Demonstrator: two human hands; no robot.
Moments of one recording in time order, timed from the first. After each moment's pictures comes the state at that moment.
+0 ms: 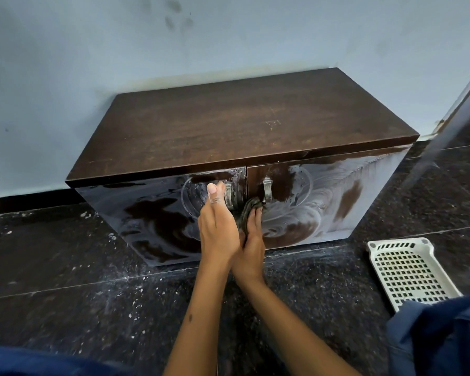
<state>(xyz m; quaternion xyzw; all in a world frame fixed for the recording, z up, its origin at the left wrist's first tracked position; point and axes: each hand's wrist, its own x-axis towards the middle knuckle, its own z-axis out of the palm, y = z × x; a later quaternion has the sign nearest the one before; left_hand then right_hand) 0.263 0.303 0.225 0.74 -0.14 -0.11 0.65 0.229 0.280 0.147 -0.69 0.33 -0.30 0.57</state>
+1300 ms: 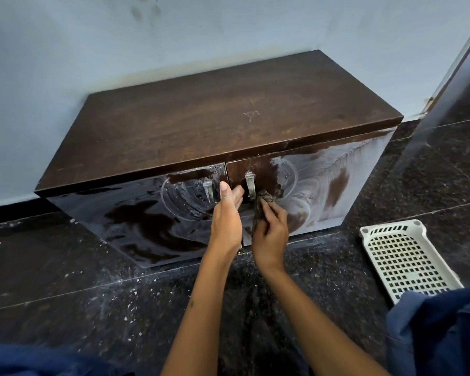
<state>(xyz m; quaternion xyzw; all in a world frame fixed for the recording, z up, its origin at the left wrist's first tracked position) 0.256 0.266 0.213 0.71 -0.16 -0.29 0.62 0.207 0.223 0.136 -0.67 0.40 -0.38 0.50</state>
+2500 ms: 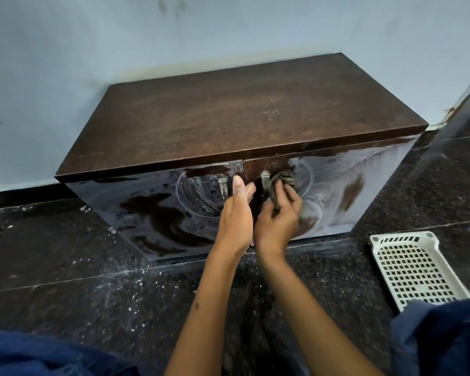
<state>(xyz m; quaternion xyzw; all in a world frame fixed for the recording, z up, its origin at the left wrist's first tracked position) 0.263 0.276 0.217 0.71 -0.18 -0.29 0.62 0.236 0.233 0.177 -0.54 0.44 -0.46 0.55</state>
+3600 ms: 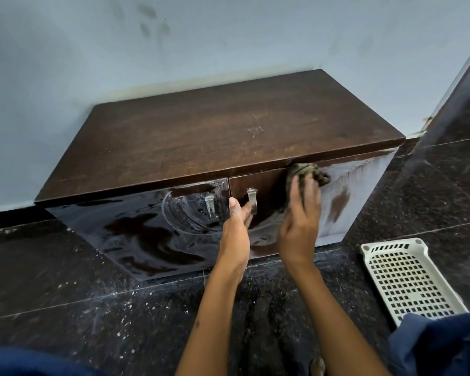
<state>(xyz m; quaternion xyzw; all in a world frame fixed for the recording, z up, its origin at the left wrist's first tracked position) 0.253 0.256 0.208 0.68 -0.14 -0.35 0.62 0.202 0.169 0.158 -0.77 0.36 -0.48 0.22</state>
